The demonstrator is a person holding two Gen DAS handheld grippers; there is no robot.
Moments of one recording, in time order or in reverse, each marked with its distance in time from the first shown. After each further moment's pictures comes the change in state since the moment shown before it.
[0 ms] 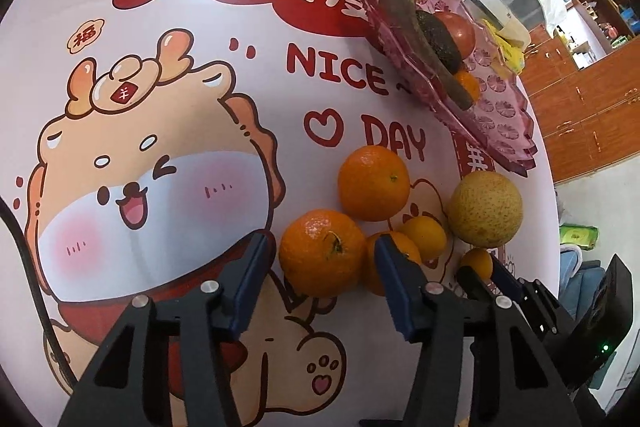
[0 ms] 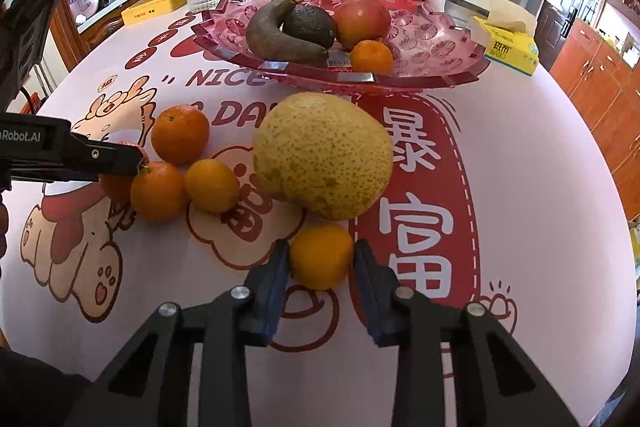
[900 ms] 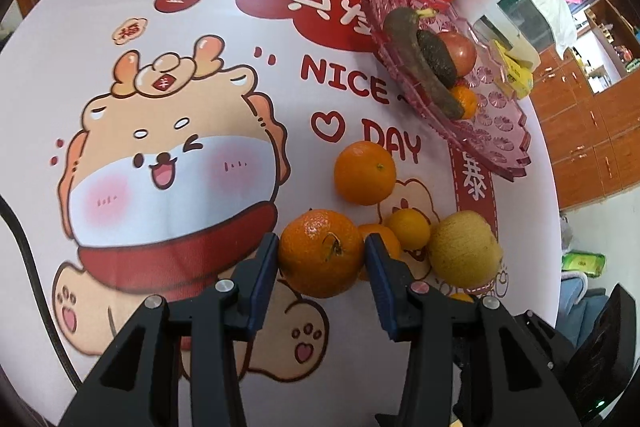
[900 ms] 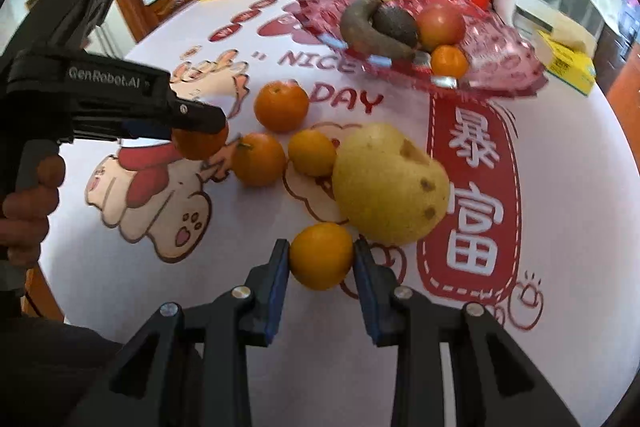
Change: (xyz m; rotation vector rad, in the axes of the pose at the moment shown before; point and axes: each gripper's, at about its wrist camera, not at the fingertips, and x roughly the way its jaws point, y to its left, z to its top) left arm -0.034 -0.015 -0.024 -0.085 -0.072 0.067; right arm -0.038 0.020 -0.008 -0.154 0.037 0.222
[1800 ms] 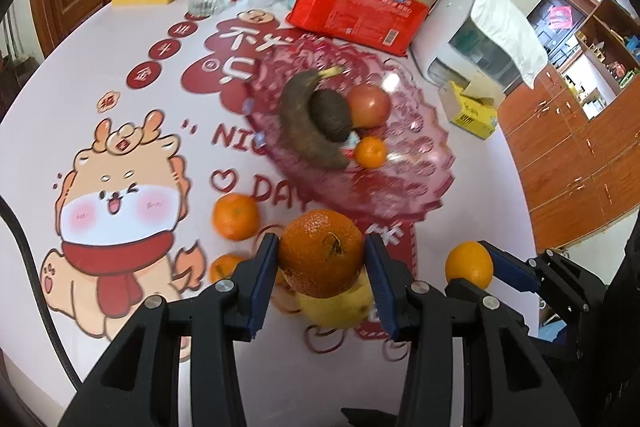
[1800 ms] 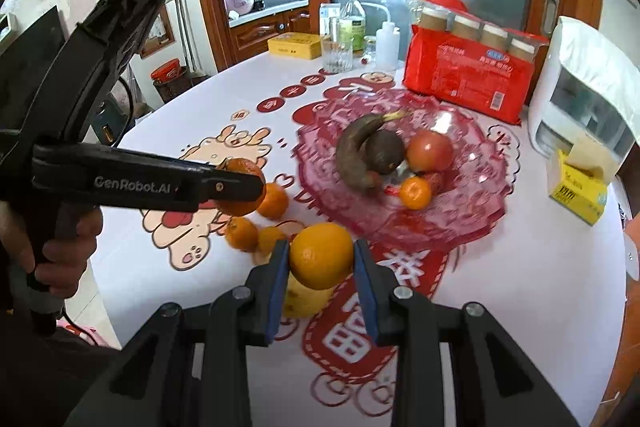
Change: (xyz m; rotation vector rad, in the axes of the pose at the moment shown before) left arm -0.046 -0.129 -0.002 -0.004 -0.201 0.028; right arm -0.080 -0.090 0.066 -0.279 -0.172 0.180
